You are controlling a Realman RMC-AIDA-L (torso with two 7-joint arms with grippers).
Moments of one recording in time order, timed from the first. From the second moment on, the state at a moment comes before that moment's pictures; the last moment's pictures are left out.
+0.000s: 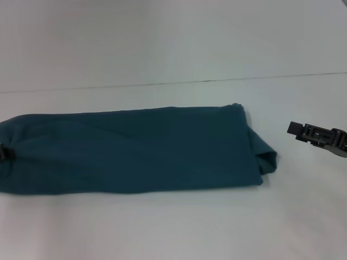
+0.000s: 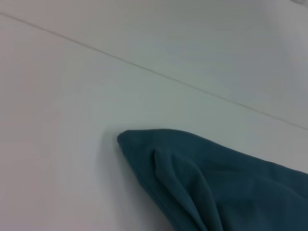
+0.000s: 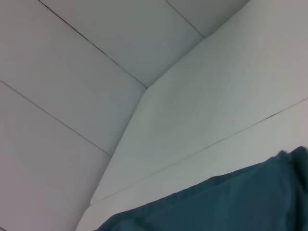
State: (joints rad) left arm -0.57 -2.07 0.53 0.80 2.46 0.99 -2.35; right arm 0.42 2.00 -0.45 -0.61 -1.94 -1.48 1.99
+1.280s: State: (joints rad) left arm -0.60 -2.09 0.54 0.95 2.50 1.19 -2.44; right arm 0.43 2.01 -0.45 -0.60 -1.94 -1.47 1.99
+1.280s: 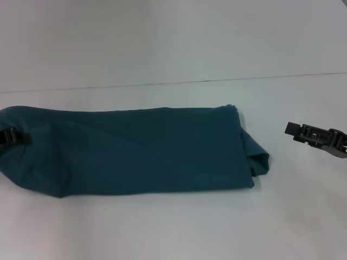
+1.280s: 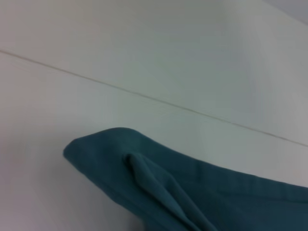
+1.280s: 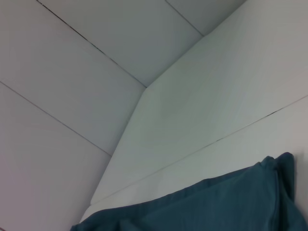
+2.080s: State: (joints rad) left arm -0.62 -2.09 0.54 1.08 2.45 1.35 -2.48; right arm 0.43 2.01 -0.45 -0.59 -1.94 -1.47 1.99
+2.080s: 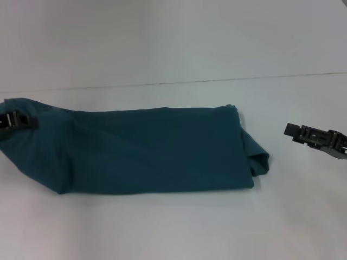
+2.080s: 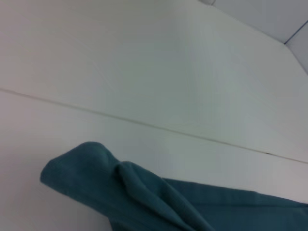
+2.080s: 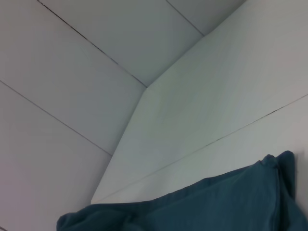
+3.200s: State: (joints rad) left arm -0.69 -2.12 0.66 1.21 2.45 1.46 -2.61; right arm 0.43 2.00 -0.45 -0.58 -1.94 -1.47 1.98
